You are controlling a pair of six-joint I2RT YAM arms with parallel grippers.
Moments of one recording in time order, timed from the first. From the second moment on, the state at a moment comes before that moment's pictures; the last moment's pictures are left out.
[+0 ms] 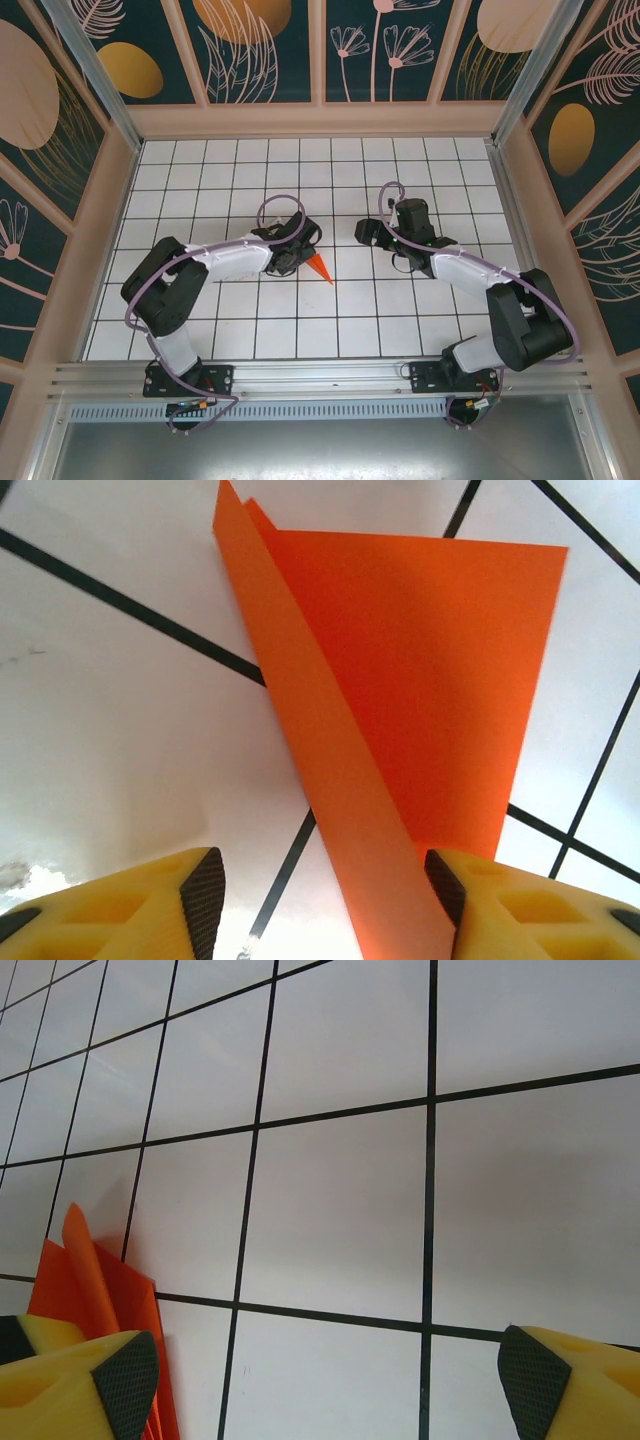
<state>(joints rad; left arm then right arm) -0.76 1.76 1.02 -0.37 -0.22 -1.30 0.42 1.41 0.68 0.02 -0.16 0.52</state>
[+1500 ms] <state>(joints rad) -0.76 1.81 0.92 0.32 0.10 -1.12 0.39 1.24 0.61 0.05 -0.32 0.57</state>
